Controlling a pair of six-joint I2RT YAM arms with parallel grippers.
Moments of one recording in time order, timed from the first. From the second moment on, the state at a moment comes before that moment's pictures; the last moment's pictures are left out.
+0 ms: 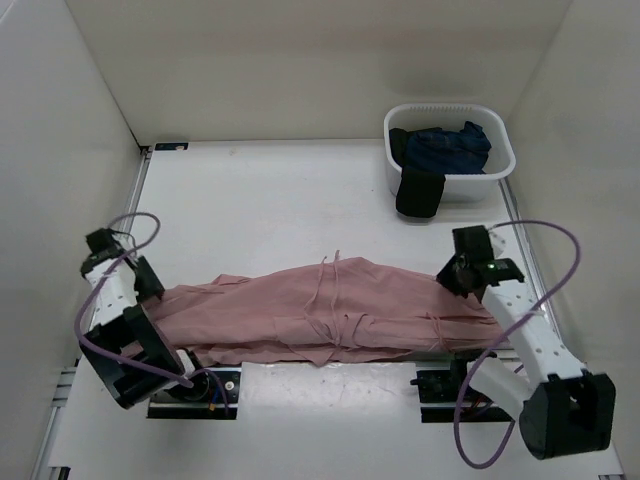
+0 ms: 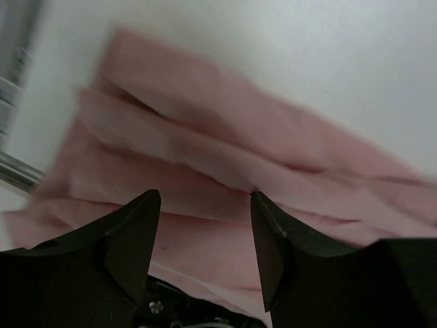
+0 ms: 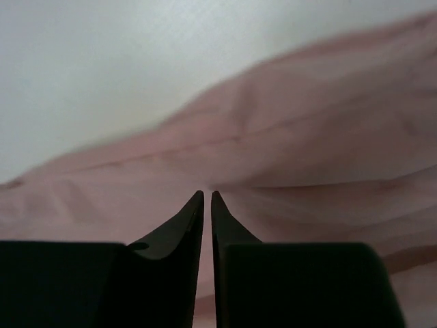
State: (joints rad) left arm 0.61 1.25 0.86 -0.78 -0.04 0.00; right arm 0.17 0.96 0.73 -0.76 0.19 0.78
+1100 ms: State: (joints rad) left arm 0.33 1.62 1.13 -0.63 -0.22 0.00; right arm 0.43 1.42 1.12 -0.67 0.27 0.77
